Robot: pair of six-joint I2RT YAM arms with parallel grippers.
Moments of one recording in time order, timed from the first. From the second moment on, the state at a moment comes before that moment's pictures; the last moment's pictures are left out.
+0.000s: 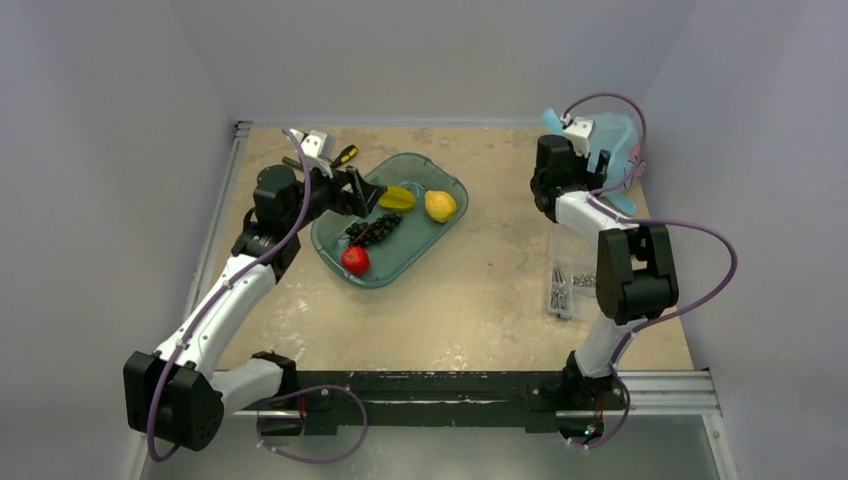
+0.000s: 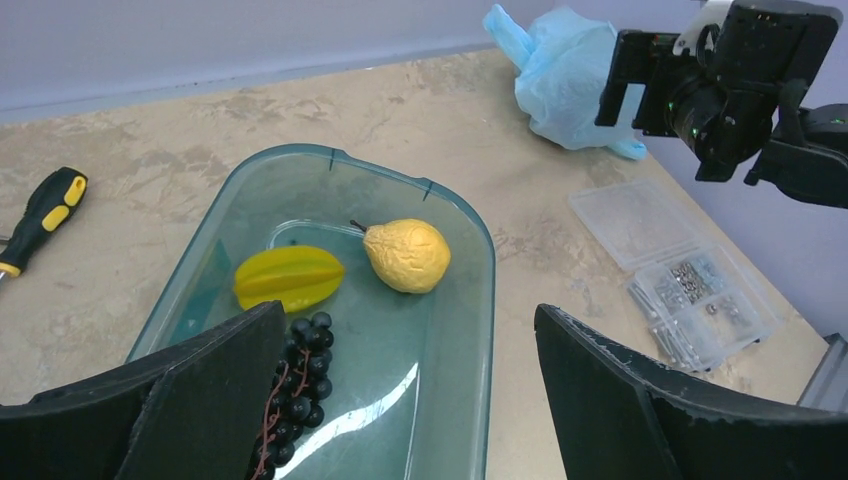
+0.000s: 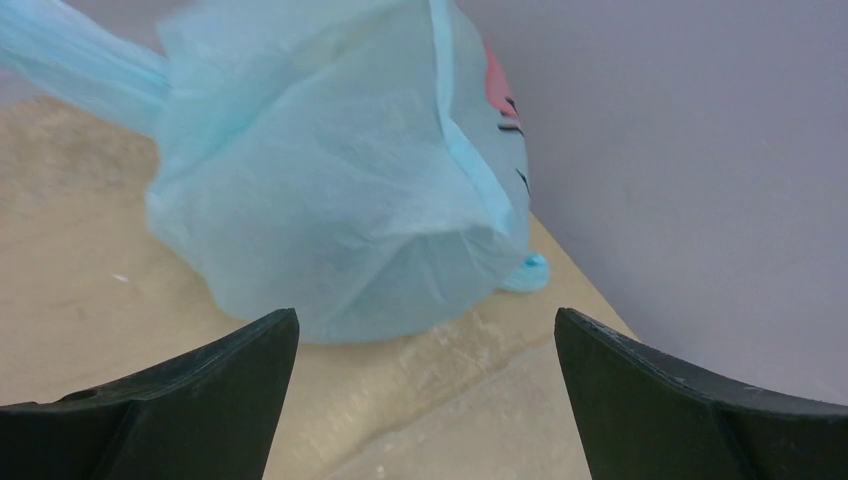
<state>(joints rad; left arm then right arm) -0.28 1.12 0.89 0.08 0.36 -0.27 0.17 1.76 1.12 0.17 0.97 0.06</state>
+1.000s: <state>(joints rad) -0.31 1.19 0.91 0.08 0.42 -0.29 0.19 2.60 2.07 0.38 0.97 -0.63</state>
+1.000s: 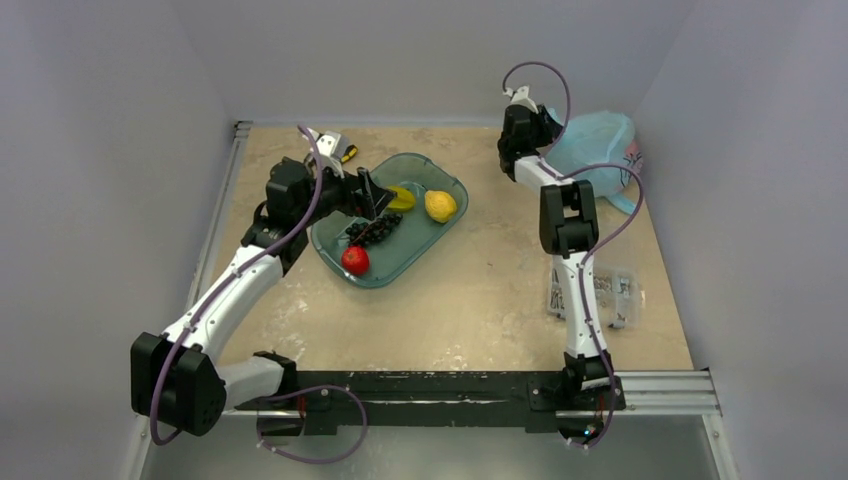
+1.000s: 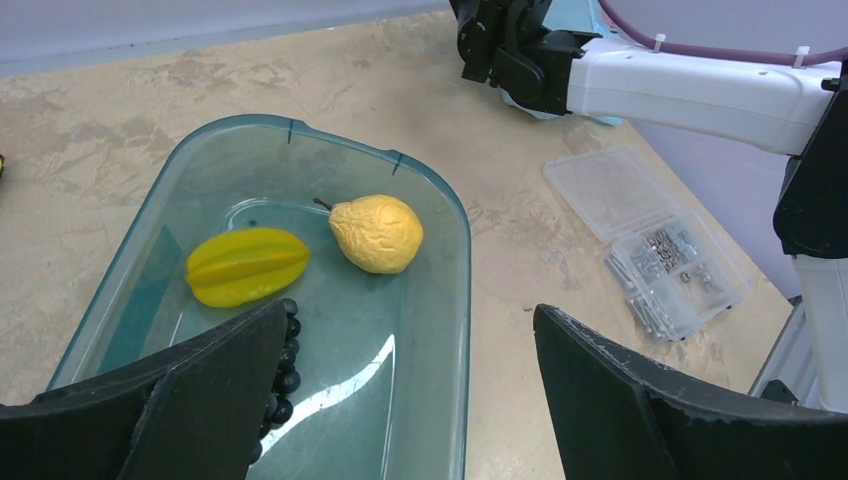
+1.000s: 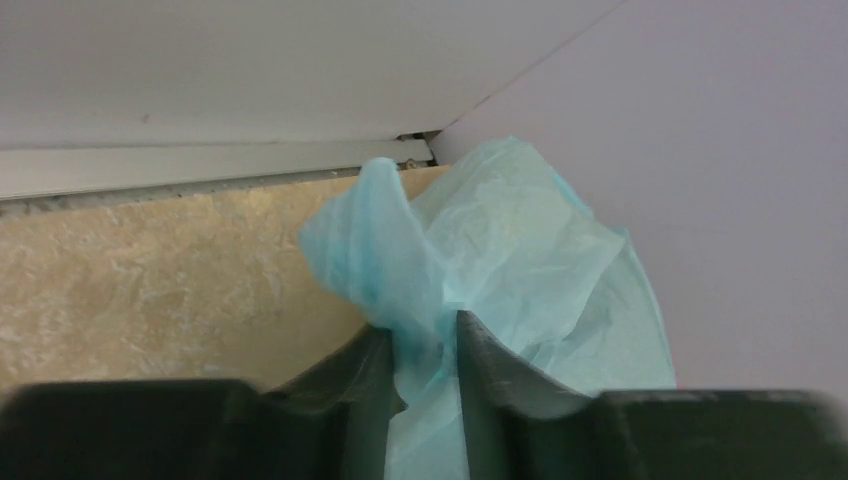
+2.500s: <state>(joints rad) -0.35 1.23 0.97 -0.01 0.44 -0.26 0.06 1.68 1.04 0.06 0.13 0.52</state>
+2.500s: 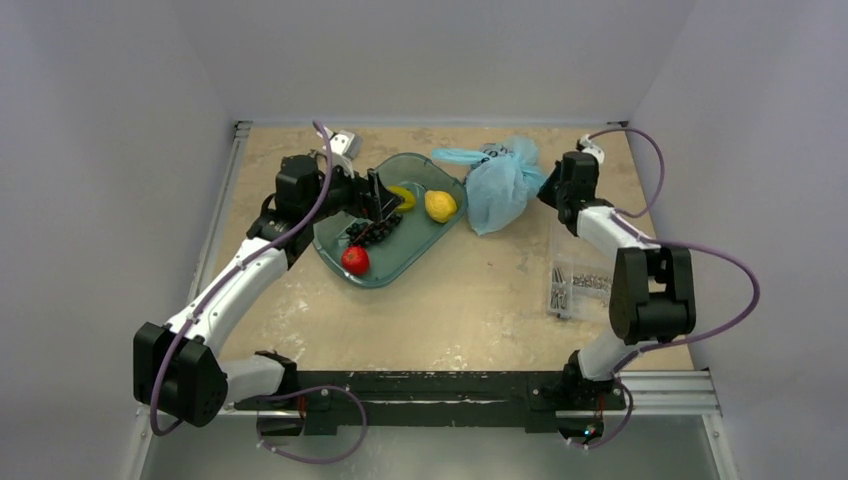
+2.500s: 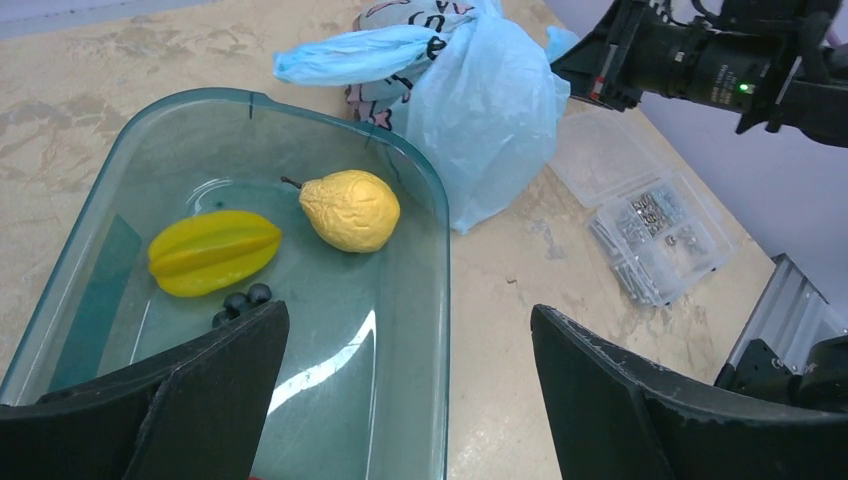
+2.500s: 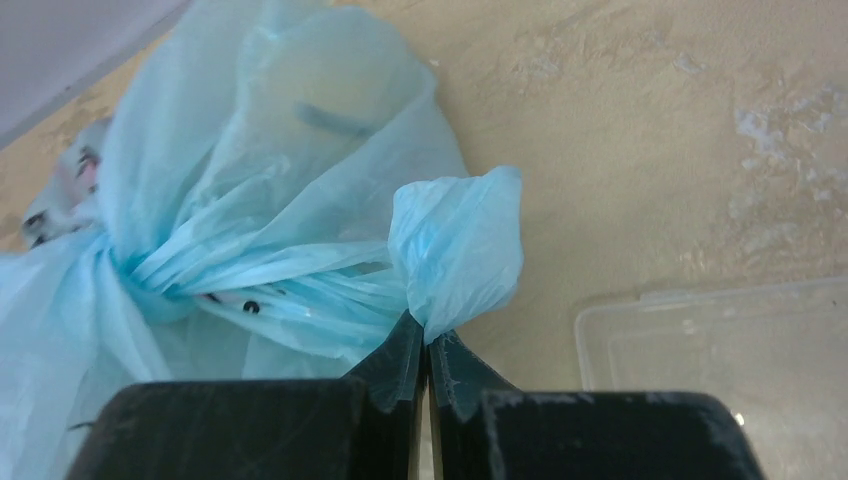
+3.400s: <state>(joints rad) -0.48 1.26 1.03 -0.13 0.46 -0.20 0.44 1.07 0.57 -0.17 -0.02 0.53</state>
